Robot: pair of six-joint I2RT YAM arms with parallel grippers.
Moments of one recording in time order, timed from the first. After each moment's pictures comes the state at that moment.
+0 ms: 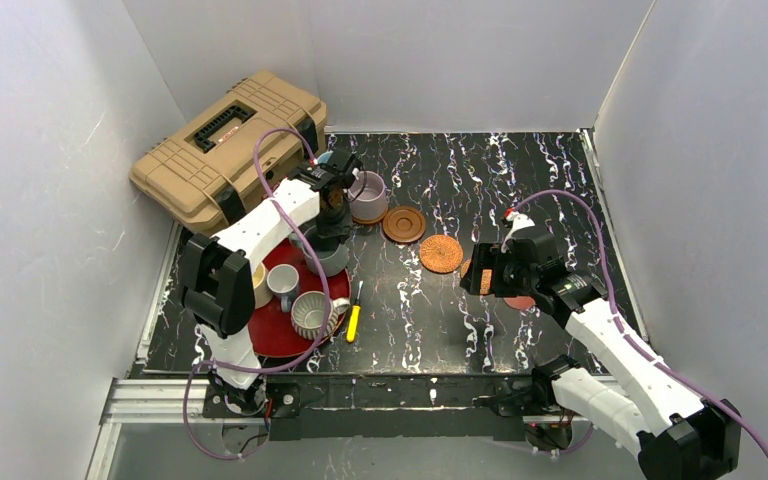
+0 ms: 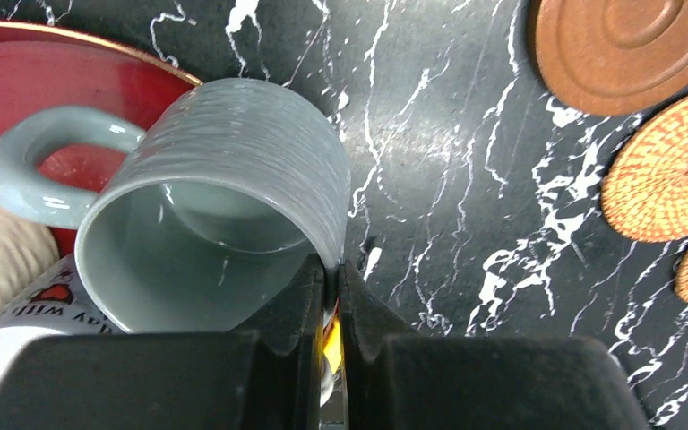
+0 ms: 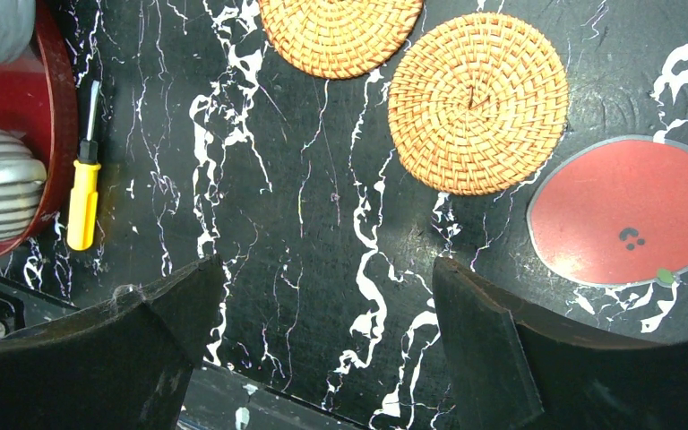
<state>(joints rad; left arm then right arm) -0.52 1.78 1.53 -1.03 -0.17 -0.63 0.47 0.86 0.68 -0.60 -0.09 0.44</state>
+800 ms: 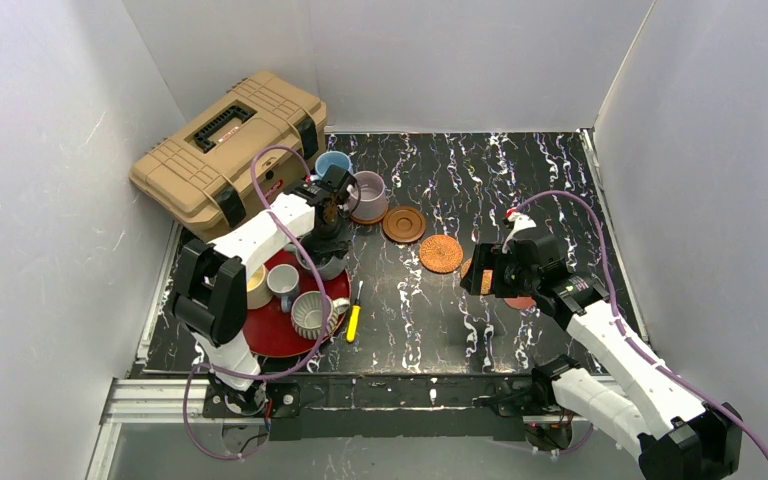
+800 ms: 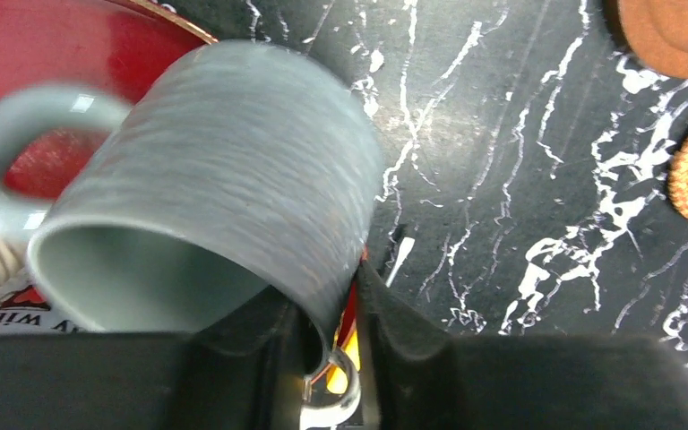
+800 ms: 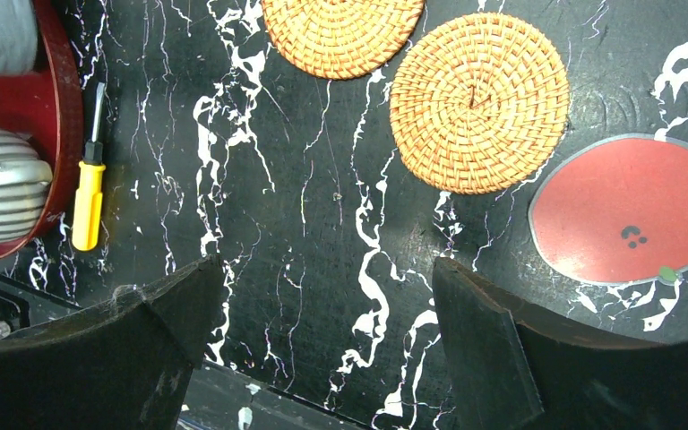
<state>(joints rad) -0.52 1.73 1.35 -0.93 -0.15 -0.64 0.47 0.84 0.67 -0.61 -0.09 0.45</state>
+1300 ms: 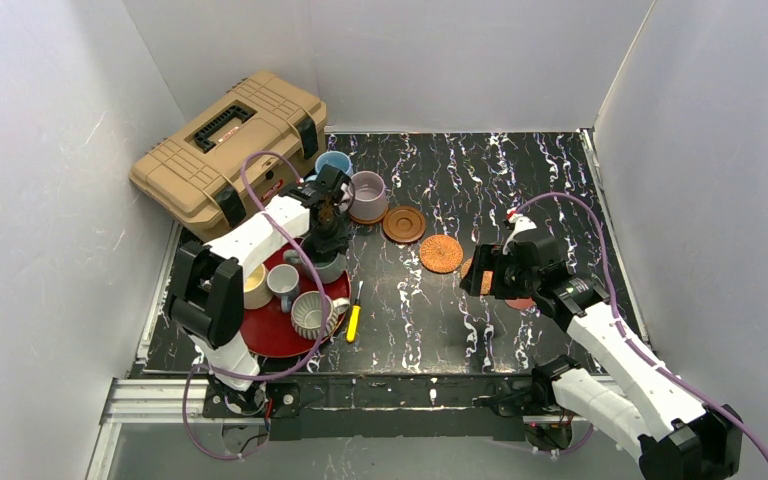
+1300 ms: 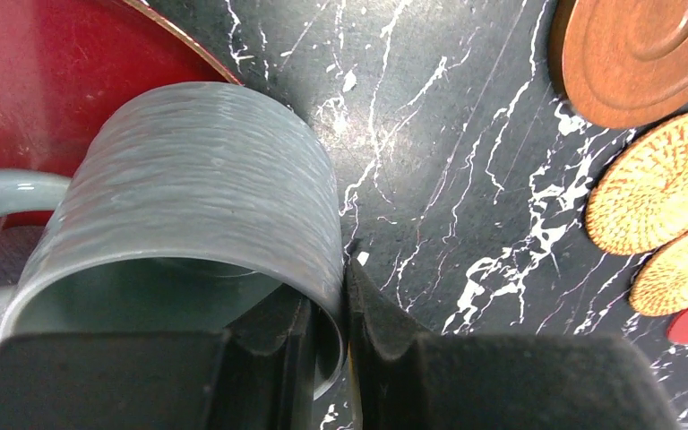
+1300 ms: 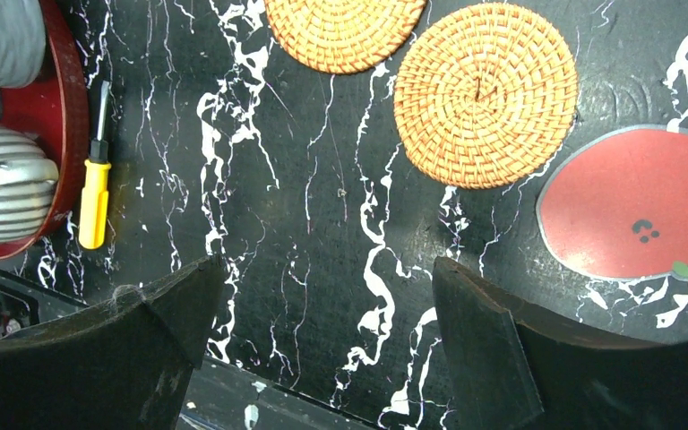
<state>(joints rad) -0.50 1.71 1.32 -0.86 -0.10 -0.75 0.47 0.84 0.67 -0.60 -0.10 0.47</state>
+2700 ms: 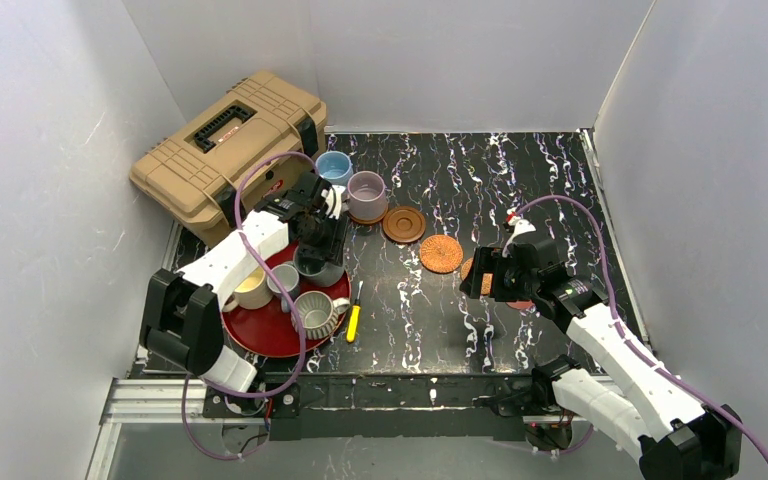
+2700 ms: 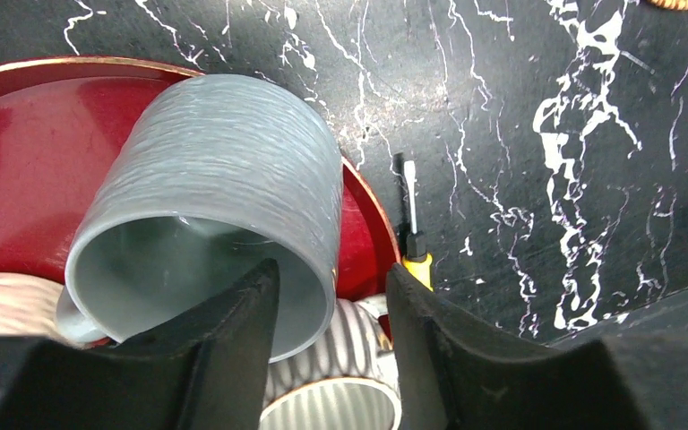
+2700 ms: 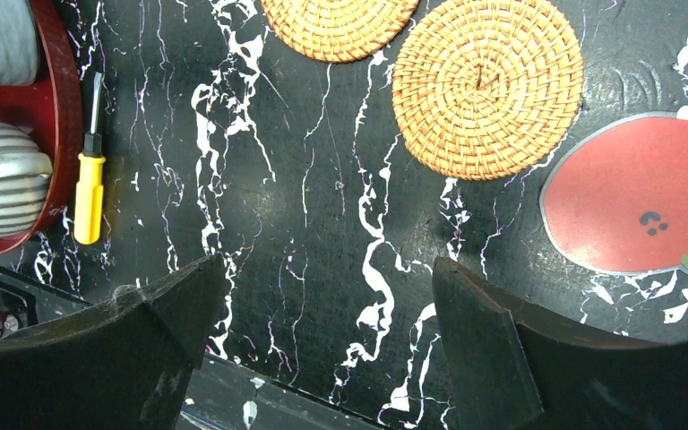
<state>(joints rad) -0.45 1.52 1.17 -0.80 0.12 -0.19 0.47 0.83 0.64 -0.60 -0.11 0.48</state>
